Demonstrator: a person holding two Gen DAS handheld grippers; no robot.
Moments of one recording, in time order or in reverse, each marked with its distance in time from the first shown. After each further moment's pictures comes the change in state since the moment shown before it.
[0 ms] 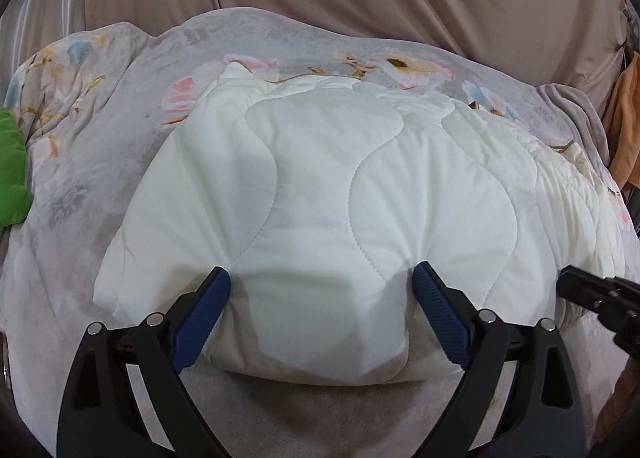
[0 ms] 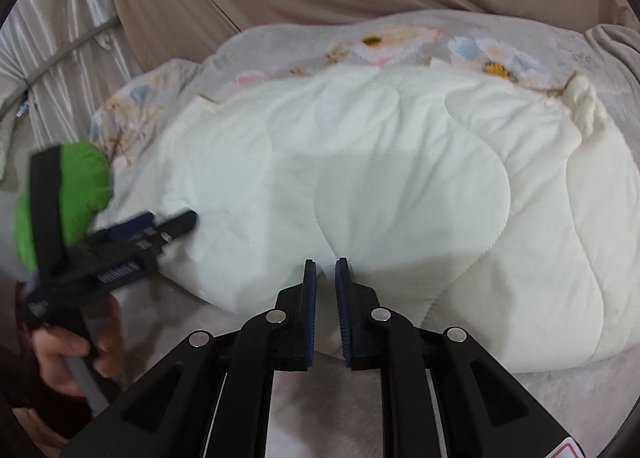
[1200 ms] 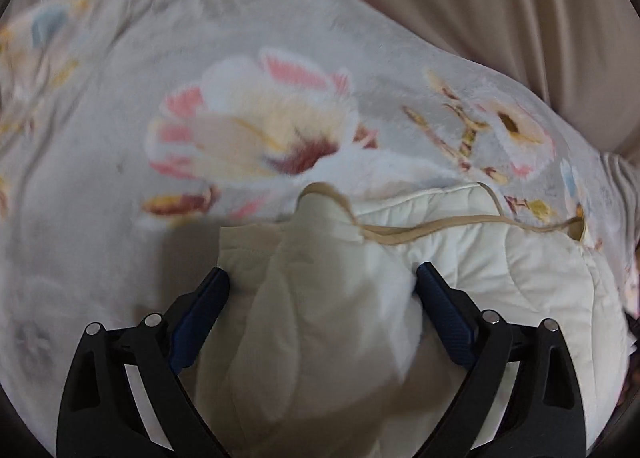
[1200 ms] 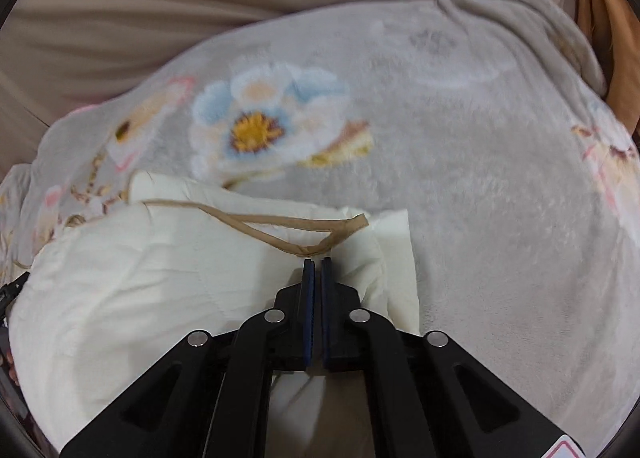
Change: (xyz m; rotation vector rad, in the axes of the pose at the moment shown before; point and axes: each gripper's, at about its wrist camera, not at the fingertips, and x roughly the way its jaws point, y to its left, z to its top) left arm 0.134 0.085 0.134 -0.190 0.122 0.000; right arm 0.038 -0.221 0.102 0.323 0.005 -0.389
